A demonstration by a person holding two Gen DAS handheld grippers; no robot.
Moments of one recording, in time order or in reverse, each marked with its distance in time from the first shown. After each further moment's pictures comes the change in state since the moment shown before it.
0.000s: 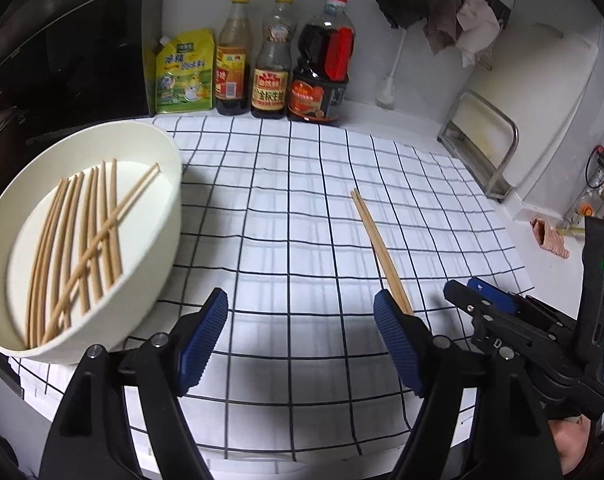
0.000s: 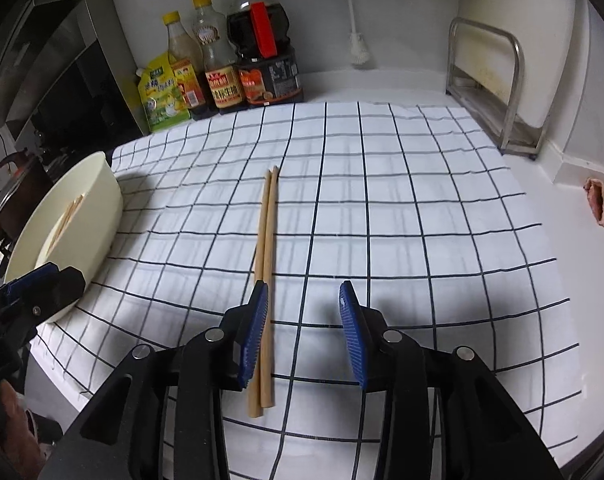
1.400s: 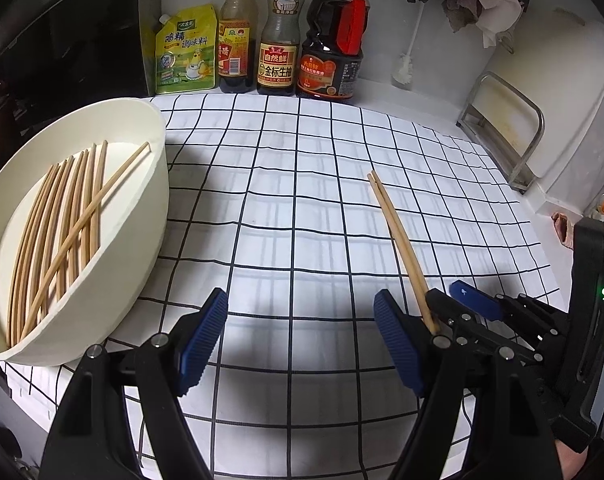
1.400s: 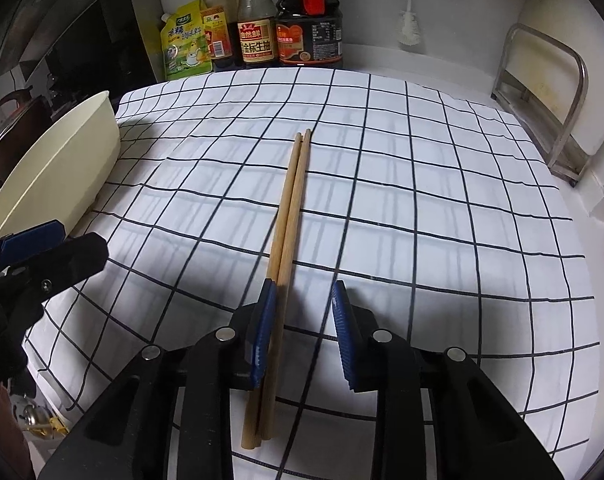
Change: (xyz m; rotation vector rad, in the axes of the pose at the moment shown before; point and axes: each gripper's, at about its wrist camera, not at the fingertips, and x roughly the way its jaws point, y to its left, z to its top) left arm 0.035 0.000 0.000 -0.020 0.046 0.039; right arm 0.043 0.019 0.002 -0.155 0.072 -0.009
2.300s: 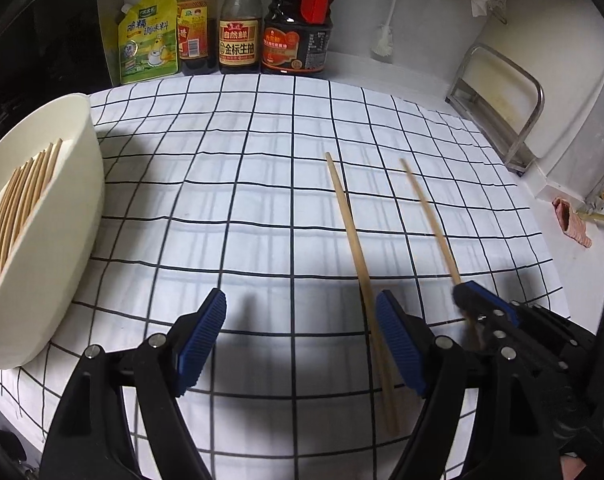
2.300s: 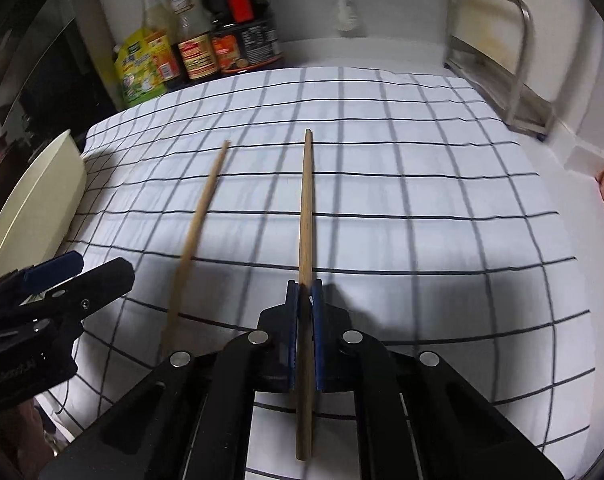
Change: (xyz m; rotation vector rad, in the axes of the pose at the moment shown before) left arm 0.042 -0.044 0.004 0.024 0.068 -0.014; right arm -0.008 -0.059 -0.009 0.177 -0.015 -0.020
